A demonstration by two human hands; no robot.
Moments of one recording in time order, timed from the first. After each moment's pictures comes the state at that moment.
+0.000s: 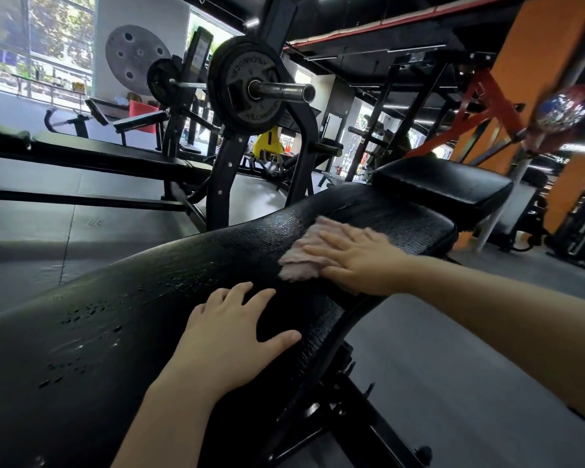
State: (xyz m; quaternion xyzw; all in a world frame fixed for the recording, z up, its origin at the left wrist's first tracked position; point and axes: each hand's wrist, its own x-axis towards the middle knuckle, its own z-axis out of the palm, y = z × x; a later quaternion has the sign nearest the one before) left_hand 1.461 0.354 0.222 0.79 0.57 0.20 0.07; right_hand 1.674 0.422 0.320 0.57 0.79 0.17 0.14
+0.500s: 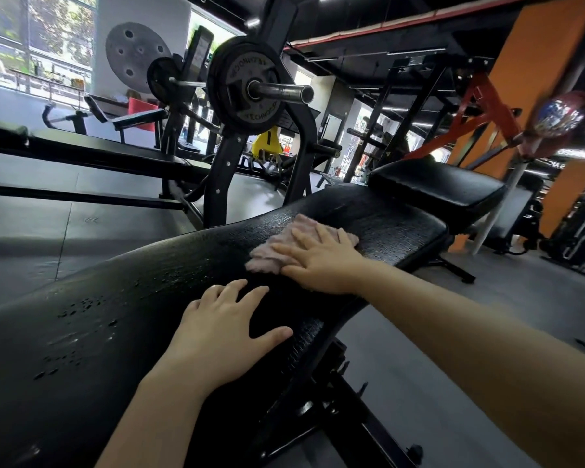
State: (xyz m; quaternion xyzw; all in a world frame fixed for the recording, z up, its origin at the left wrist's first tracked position) left_hand 1.461 0.357 0.219 0.79 0.58 0.20 0.06; right_hand 1.631 0.429 0.302 0.58 0.79 0.14 0.12
